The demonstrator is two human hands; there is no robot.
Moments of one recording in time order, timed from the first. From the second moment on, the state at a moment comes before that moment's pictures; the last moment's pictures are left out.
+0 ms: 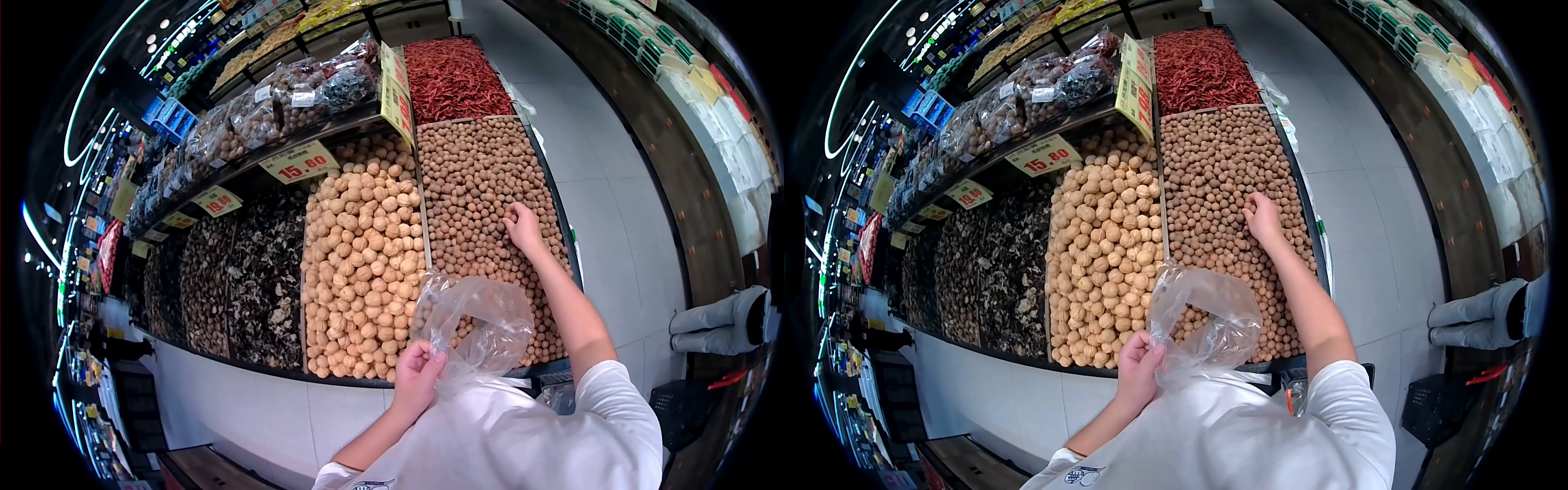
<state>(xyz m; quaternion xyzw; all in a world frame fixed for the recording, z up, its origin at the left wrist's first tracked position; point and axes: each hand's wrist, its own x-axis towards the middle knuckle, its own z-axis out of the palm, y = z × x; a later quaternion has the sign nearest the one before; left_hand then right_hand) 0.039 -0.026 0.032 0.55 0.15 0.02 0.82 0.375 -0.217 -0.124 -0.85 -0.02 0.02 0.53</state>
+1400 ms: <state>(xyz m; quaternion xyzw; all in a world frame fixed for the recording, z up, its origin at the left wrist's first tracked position) 0.024 -0.017 0.031 0.55 0.14 0.03 0.82 0.362 -0.244 -0.135 -0.87 0.00 0.06 0.49</state>
